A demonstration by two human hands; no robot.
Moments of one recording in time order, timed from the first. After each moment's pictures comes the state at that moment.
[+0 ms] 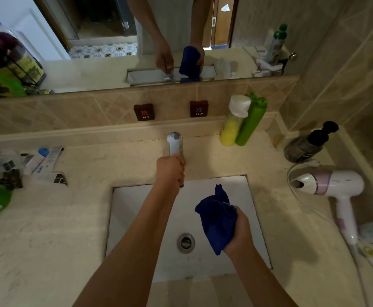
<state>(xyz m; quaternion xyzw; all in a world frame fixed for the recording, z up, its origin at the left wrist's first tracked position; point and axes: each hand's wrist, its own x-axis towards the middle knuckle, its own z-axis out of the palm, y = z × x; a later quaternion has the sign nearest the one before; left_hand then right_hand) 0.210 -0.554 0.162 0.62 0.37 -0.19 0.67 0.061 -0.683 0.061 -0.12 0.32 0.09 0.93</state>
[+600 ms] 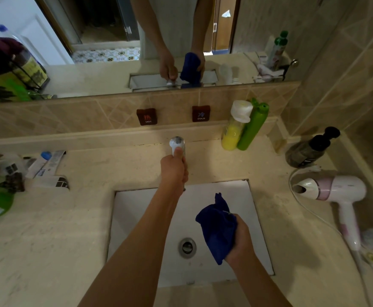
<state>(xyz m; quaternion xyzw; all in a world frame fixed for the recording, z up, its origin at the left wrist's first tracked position) 0.213 -0.555 0.161 0.64 0.29 -0.15 0.70 0.056 -0.678 0.061 -0.11 0.33 0.11 0.93</state>
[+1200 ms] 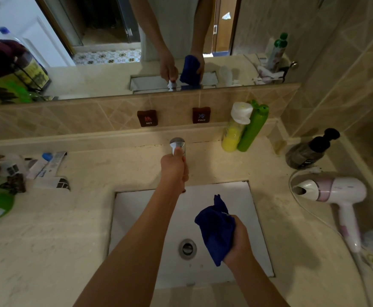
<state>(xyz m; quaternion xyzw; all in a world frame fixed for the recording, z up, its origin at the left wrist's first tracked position) 0.220 -0.555 0.170 0.63 0.31 -0.17 0.69 0.057 -0.676 0.054 -0.11 0.34 0.12 0.93</state>
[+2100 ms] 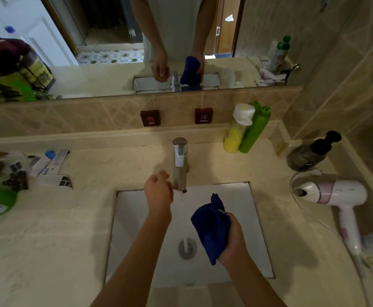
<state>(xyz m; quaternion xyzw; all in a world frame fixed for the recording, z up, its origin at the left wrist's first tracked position) 0.163 -0.522 0.149 0.67 0.35 -0.05 0.65 0.062 -0.662 0.069 -0.11 0.33 0.12 0.93</state>
